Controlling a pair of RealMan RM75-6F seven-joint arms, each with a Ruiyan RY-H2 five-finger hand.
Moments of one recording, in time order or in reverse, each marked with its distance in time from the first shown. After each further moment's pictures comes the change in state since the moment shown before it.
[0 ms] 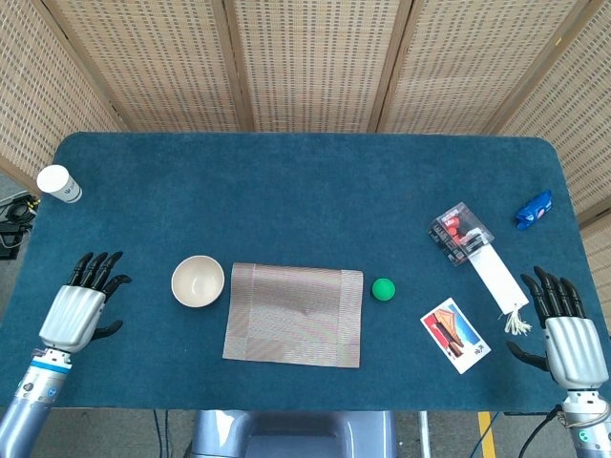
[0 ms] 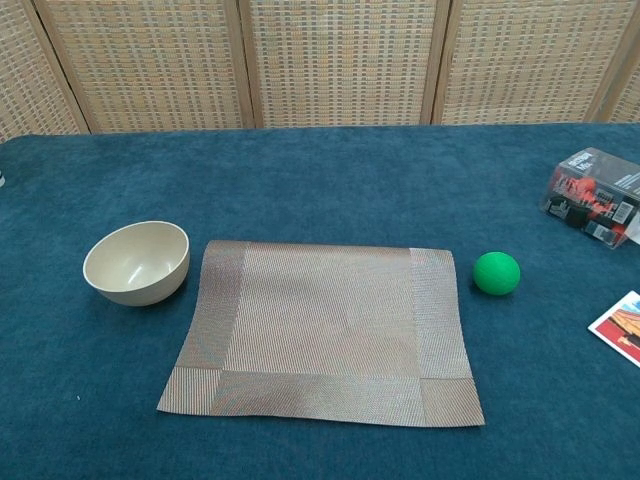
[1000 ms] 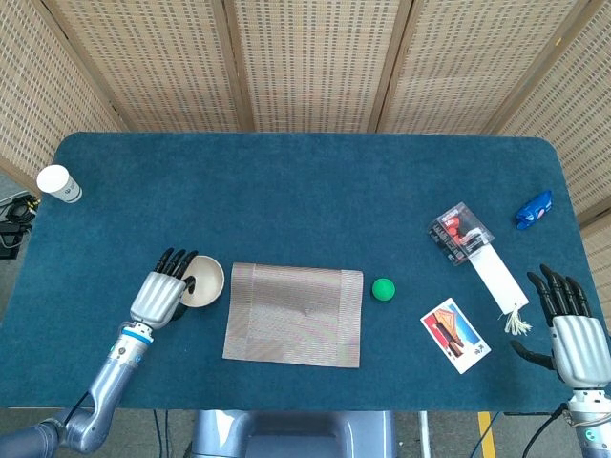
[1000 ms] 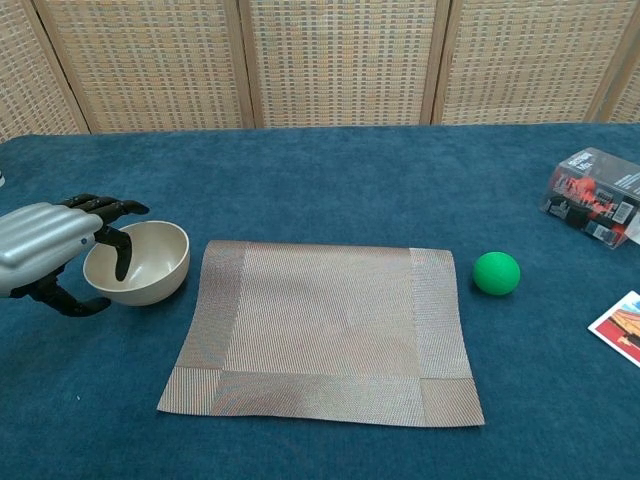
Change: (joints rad) left arm -0.188 -0.359 -0.069 0.270 -0.114 -0.225 0.139; right arm 0.001 0.016 0.007 0.004 0.015 -0.008 0.052
